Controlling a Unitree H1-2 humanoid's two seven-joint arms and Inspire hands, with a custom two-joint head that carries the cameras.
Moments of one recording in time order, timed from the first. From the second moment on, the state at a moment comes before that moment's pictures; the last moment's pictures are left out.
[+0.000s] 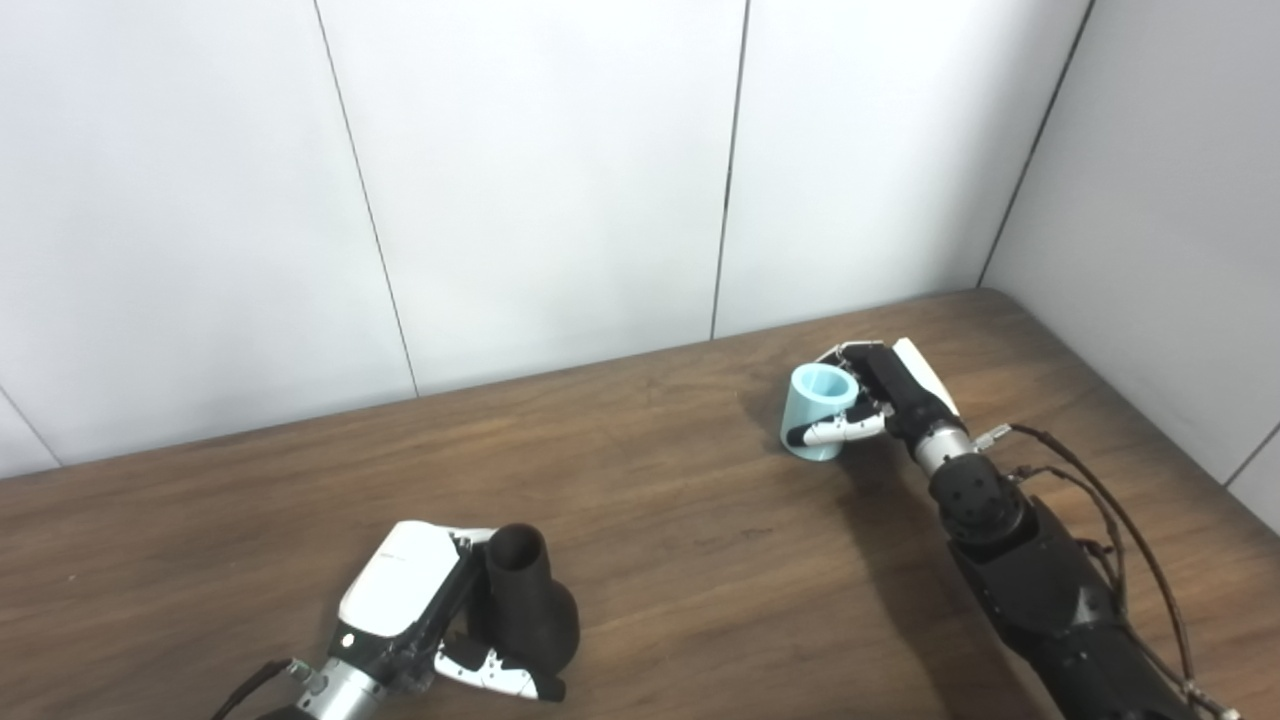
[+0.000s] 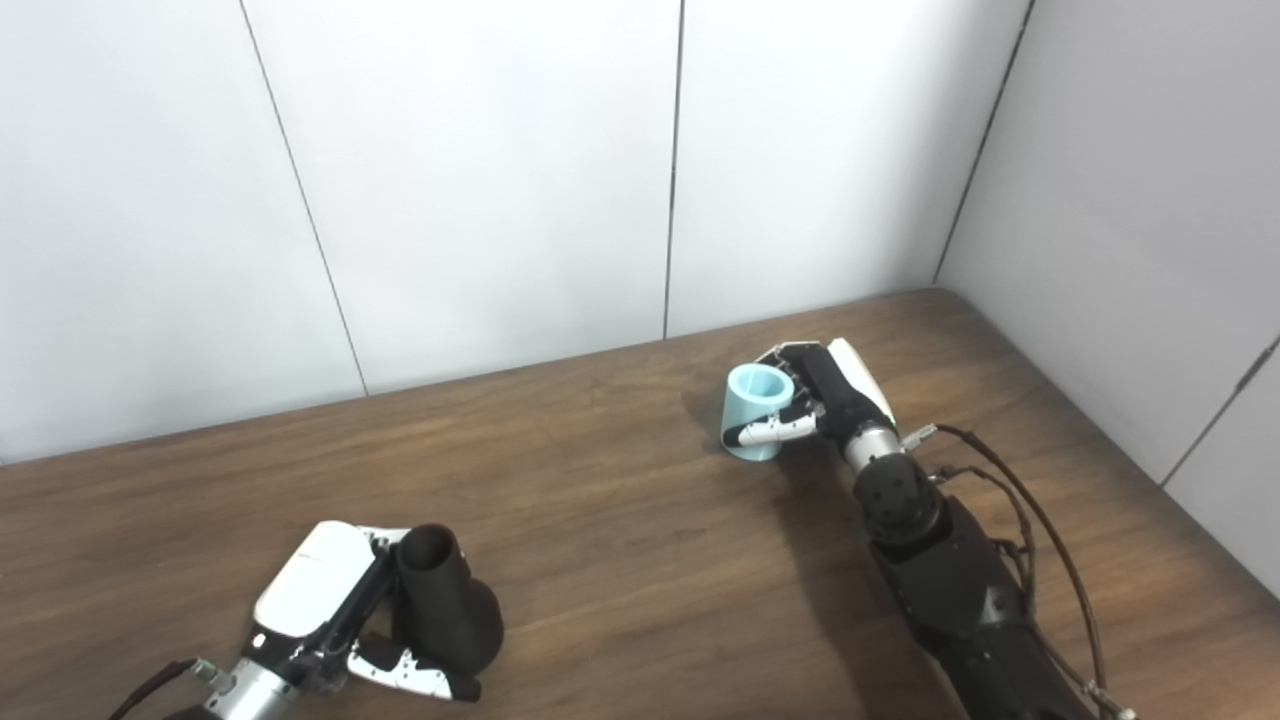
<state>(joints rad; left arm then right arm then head) -0.40 0.30 -0.55 0.34 0.79 -0.39 0.18 -0.39 -0.46 -0.06 0.38 -0.25 0.08 -0.06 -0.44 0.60</state>
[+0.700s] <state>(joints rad) -0.40 0.28 -0.55 0.34 0.82 -0.36 0.19 -0.38 -0.41 -0.02 -0.18 -0.18 0.25 0.12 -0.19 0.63</state>
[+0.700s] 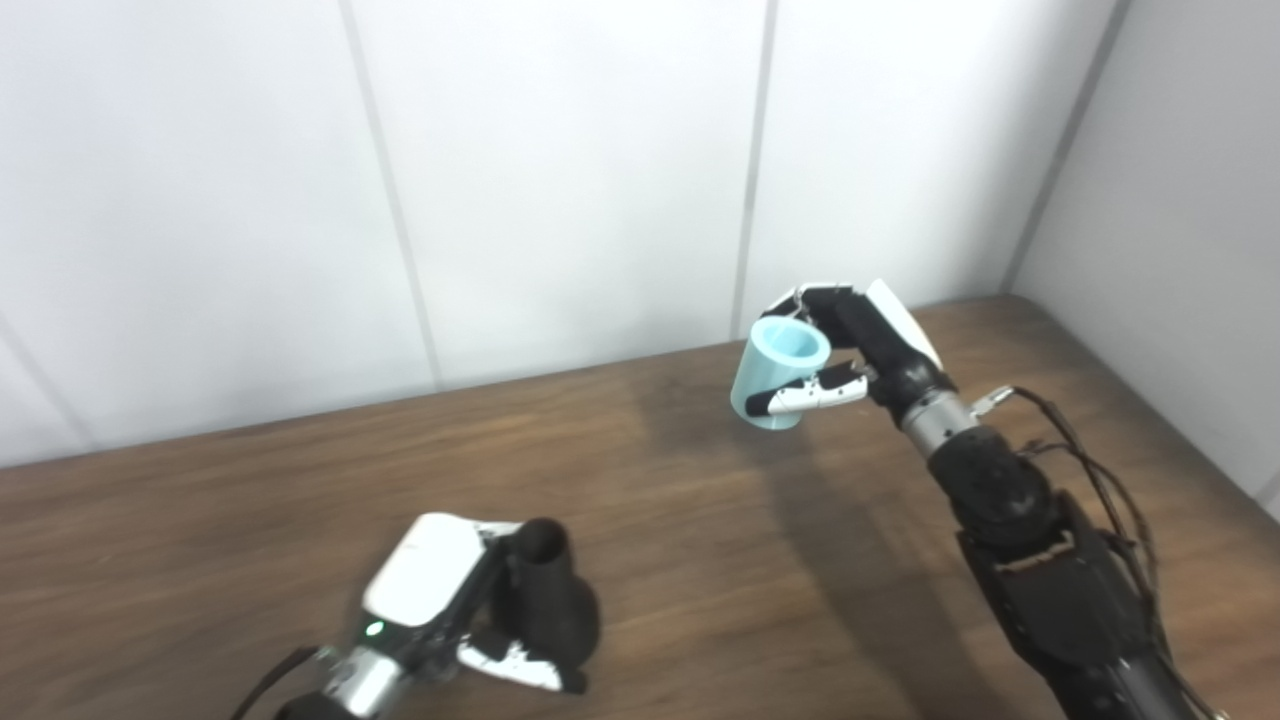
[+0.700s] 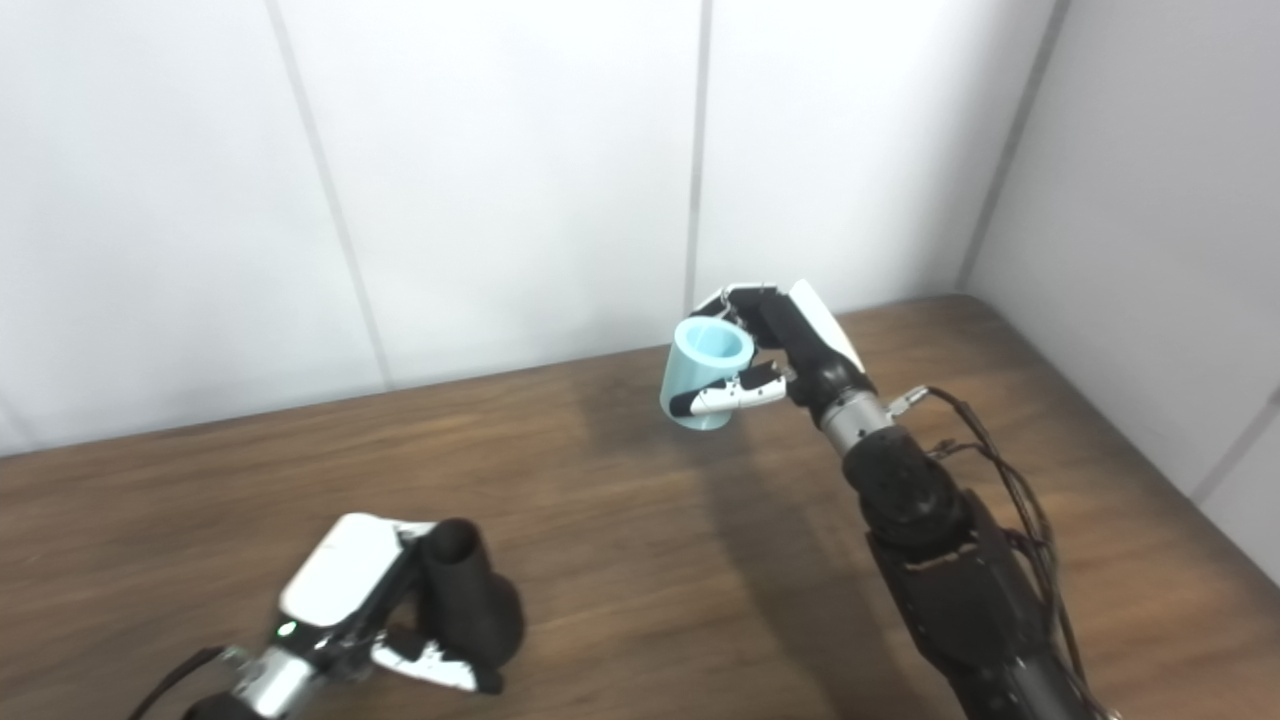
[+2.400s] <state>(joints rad) -0.41 0.22 -0.57 0.33 0.83 -0.25 0.18 -0.49 -0.32 0.21 -0.40 -0.31 0.47 0.50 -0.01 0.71</state>
